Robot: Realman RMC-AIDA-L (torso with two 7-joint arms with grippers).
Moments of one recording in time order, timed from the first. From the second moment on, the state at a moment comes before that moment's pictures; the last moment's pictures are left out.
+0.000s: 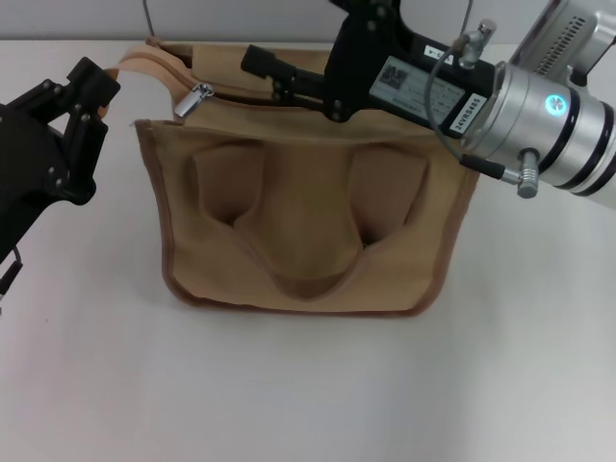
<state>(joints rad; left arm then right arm) -0.39 -2.07 0.17 0.16 1.72 1.92 -0.63 0.76 2.08 -1.62 -0.30 -0.64 -1.46 2.51</state>
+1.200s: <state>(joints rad) -0.41 -2.07 0.18 0.16 1.71 1.96 -0.64 0.81 2.09 -1.67 -0.29 -0.74 -1.35 2.57</state>
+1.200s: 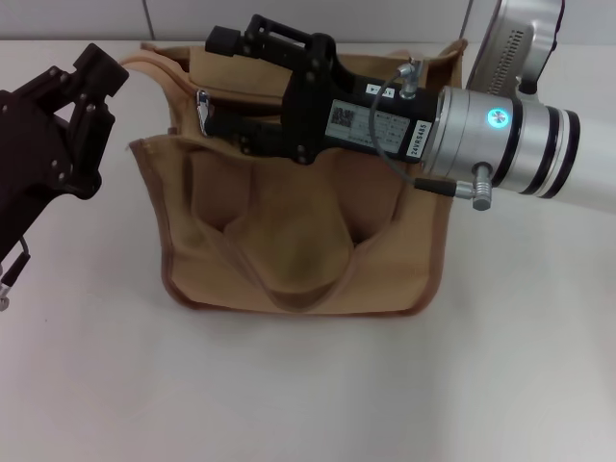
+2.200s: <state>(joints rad) -0.41 -2.08 0.17 0.15 1.71 1.96 -0.64 0.78 2.03 -1.63 -0.32 -0.74 -1.40 2.45</state>
